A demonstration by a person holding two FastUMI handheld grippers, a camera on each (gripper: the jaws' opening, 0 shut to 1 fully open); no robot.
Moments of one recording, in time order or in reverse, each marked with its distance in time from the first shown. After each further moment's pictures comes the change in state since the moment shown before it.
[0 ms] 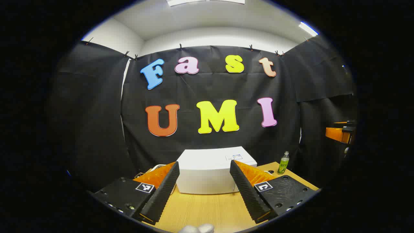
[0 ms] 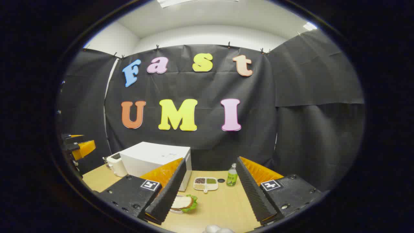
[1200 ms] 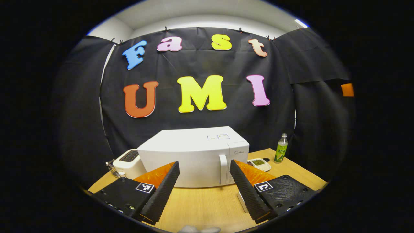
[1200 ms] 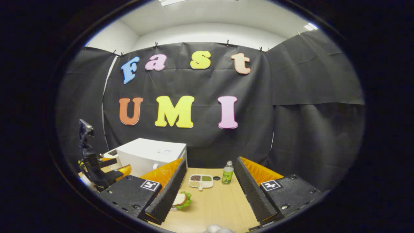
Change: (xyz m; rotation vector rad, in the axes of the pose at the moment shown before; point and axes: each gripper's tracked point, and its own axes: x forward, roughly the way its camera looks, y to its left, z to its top) left arm 0.107 -0.092 -0.139 0.013 0.141 -0.113; right arm -0.003 -0.020 -0.010 -0.024 0.038 -0.026
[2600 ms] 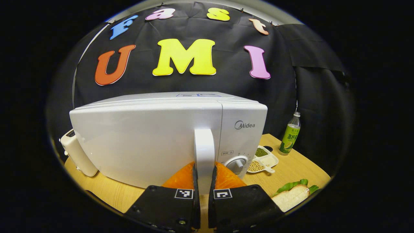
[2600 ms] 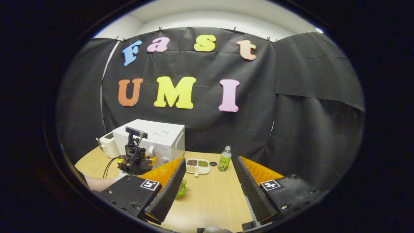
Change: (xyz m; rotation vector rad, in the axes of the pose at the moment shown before) left arm 0.160 -0.052 -0.095 -0.073 0.139 -0.121; right arm 0.010 0.004 -0.035 -0.063 0.151 0.003
